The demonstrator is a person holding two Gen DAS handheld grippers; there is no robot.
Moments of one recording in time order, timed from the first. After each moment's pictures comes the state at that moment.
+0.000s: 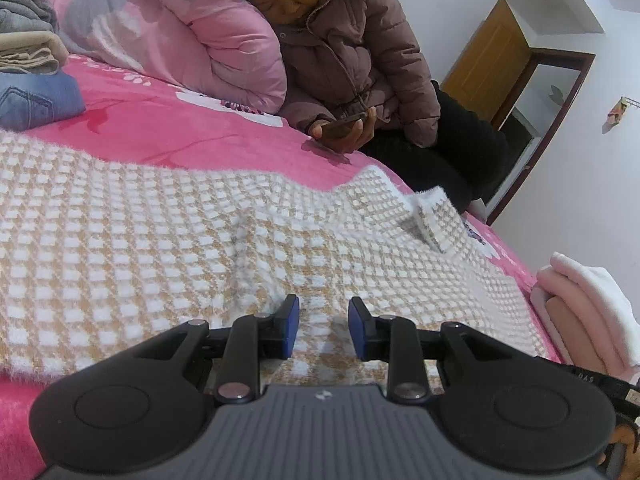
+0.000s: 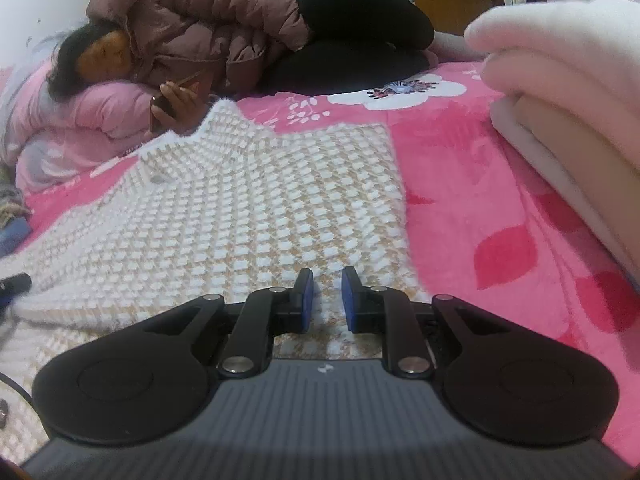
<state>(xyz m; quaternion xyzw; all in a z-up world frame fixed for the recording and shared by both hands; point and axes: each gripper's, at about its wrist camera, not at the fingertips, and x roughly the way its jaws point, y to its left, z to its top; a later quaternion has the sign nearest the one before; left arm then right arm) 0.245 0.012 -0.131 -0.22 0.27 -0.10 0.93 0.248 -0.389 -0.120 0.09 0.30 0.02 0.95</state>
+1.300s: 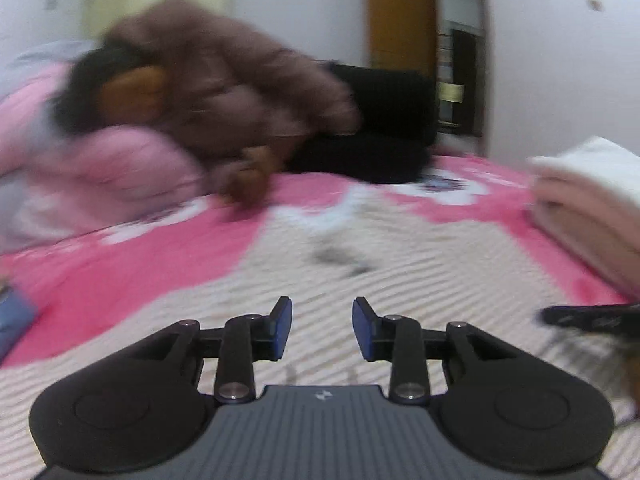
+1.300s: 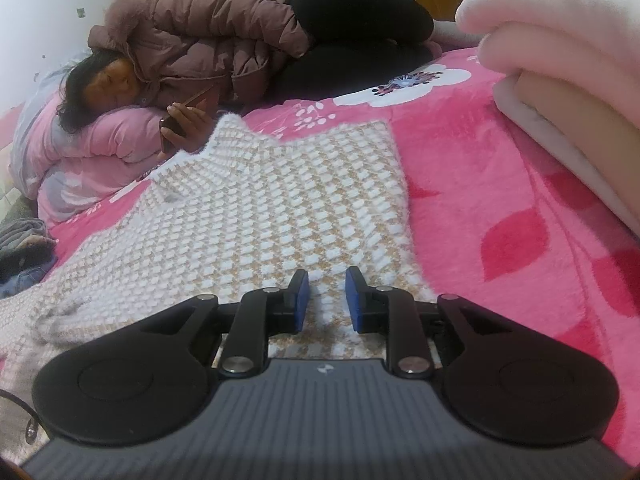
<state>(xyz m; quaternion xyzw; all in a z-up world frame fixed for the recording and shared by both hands) 0.270 -0.154 -0.065 0.05 0.26 -0.15 0.95 0.248 -0.410 -0.127 0.16 0.28 0.06 0.94</state>
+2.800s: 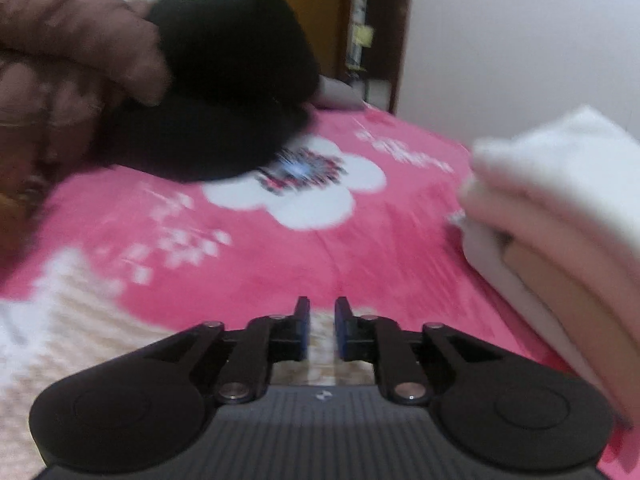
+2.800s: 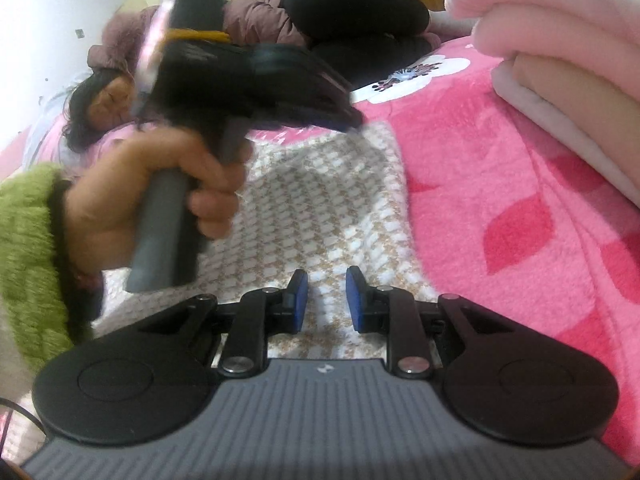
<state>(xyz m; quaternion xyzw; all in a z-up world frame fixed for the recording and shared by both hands) 0.440 -0.321 -0.067 0.05 0.33 -0.25 0.91 0.250 -0.421 -0.131 0.20 0.28 0.07 0.94</state>
